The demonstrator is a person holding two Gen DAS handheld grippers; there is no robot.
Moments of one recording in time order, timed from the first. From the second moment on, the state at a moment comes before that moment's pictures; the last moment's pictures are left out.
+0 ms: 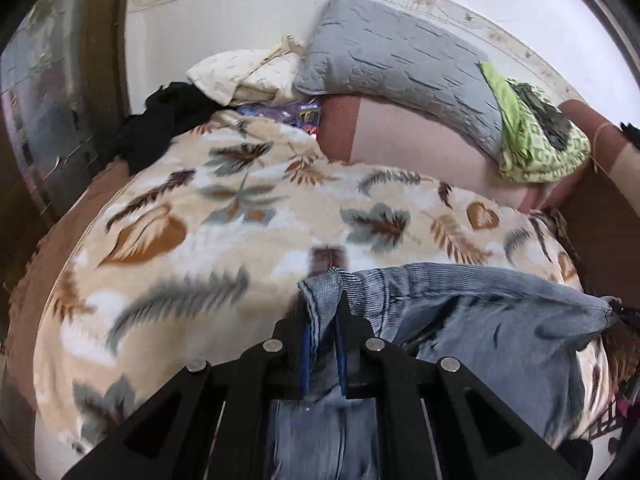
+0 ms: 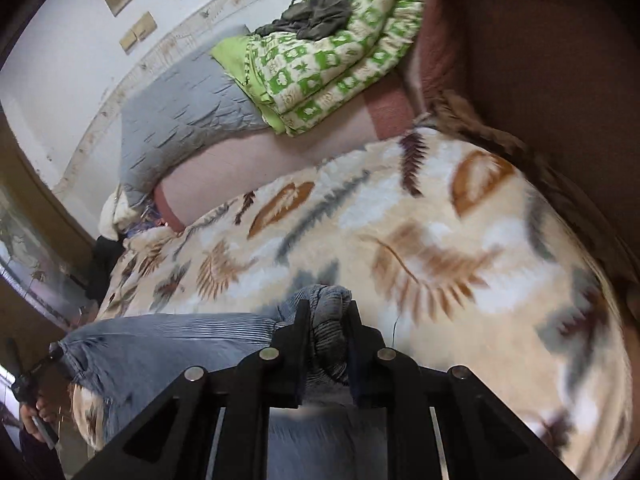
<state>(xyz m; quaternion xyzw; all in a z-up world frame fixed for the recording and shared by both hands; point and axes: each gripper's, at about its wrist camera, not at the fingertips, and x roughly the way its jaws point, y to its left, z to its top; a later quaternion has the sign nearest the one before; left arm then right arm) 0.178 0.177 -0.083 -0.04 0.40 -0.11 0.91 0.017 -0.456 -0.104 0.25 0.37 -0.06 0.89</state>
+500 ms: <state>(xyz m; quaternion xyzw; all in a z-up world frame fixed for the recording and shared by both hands) 0.056 0.238 -0.187 -0.03 0.55 -0.03 0.84 -0.124 -0.474 -0.202 0.32 0.52 -0.05 0.79</state>
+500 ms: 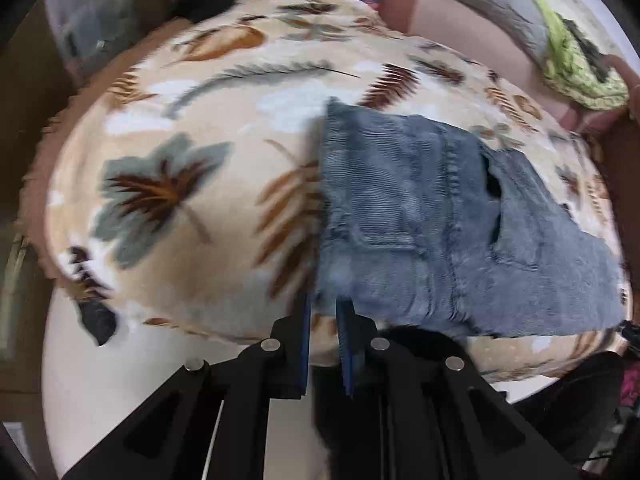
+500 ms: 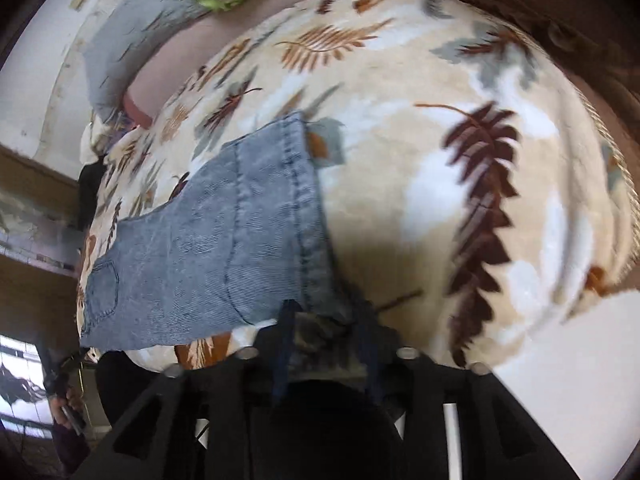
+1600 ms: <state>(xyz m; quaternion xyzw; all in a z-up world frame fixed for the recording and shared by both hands) 0.045 0.014 -0.197 0.03 0.51 -0.21 0.83 0.025 -0.431 -0.169 0.22 0.46 -0.06 0.86</state>
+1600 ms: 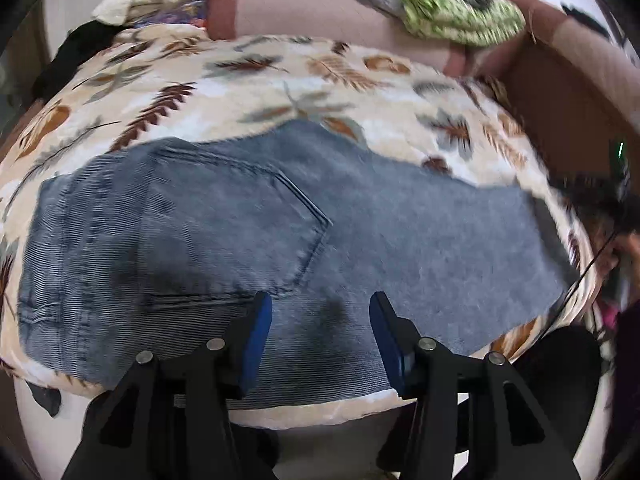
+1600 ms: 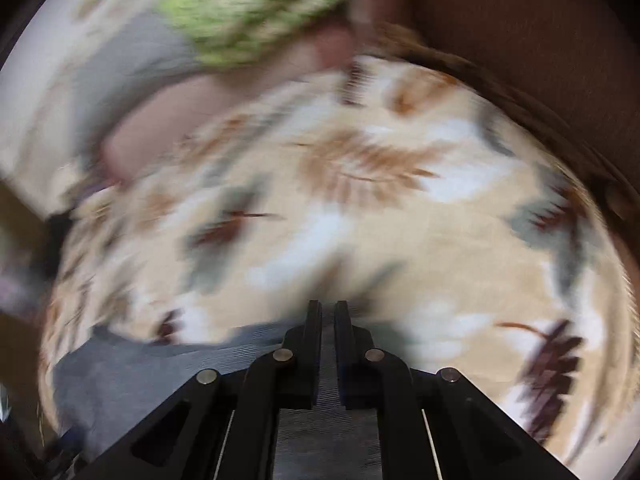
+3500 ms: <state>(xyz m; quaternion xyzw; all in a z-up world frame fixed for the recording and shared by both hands) 0.022 -0.026 -0.218 0.13 0.53 -0.18 0.82 0.056 -0.396 -0.227 0.22 0.49 -0.06 0.84</state>
